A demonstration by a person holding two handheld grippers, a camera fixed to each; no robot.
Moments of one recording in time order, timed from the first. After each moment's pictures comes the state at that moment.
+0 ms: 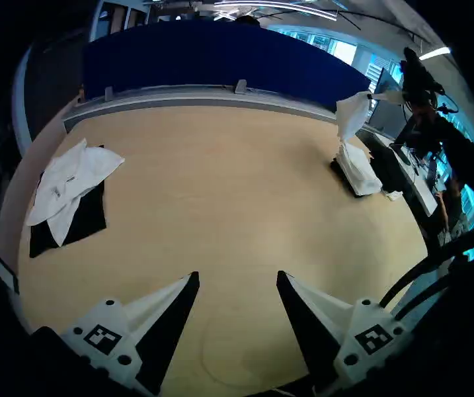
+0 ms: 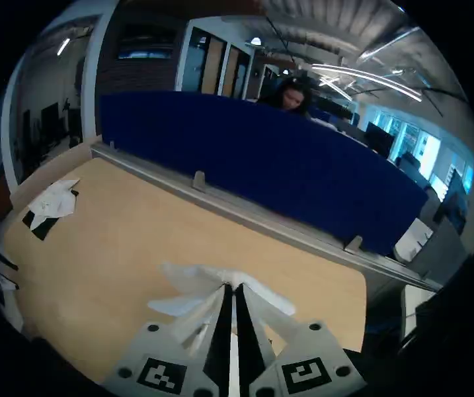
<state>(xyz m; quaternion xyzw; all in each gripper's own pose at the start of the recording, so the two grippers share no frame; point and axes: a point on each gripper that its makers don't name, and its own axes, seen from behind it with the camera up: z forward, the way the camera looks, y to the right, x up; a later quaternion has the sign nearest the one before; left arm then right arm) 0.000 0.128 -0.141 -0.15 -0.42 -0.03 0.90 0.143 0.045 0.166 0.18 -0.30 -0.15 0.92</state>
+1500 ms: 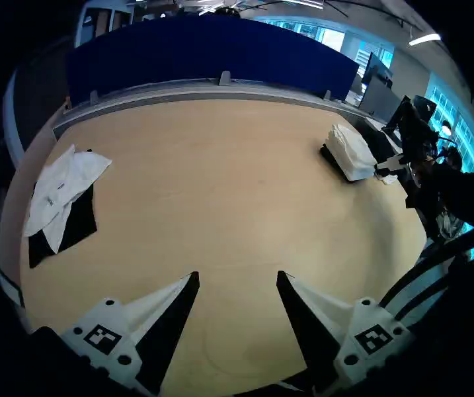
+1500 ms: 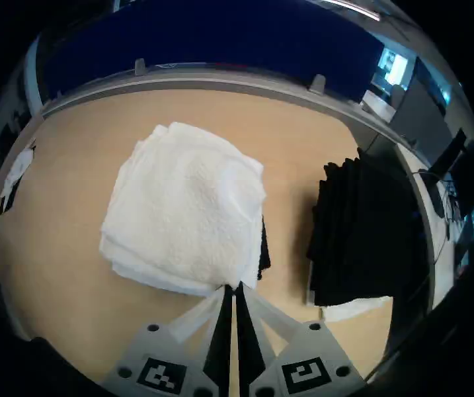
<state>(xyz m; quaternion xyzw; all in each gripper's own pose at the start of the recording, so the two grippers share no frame) -0.003 0.145 -0.149 -0.17 -0.43 0.00 0.88 -0.065 0.168 0.008 0.04 -0.49 -0.08 0.87</state>
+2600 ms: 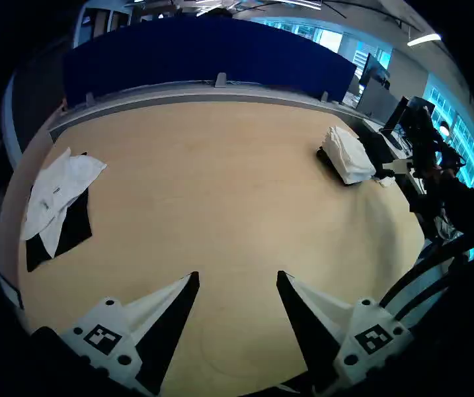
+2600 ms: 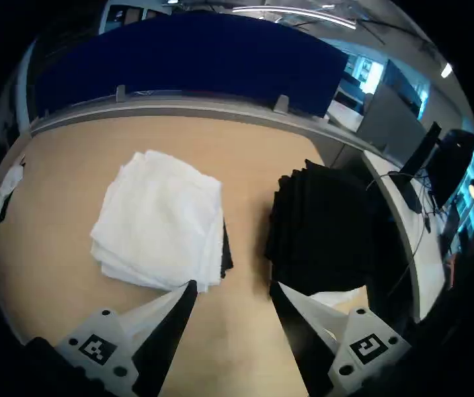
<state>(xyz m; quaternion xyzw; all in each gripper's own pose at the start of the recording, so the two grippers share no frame) 0.001 0.155 -0.143 -0.18 -0.43 -0.01 0.88 -0.029 0.204 -0.003 -0.02 -0.42 -0.08 0.90</state>
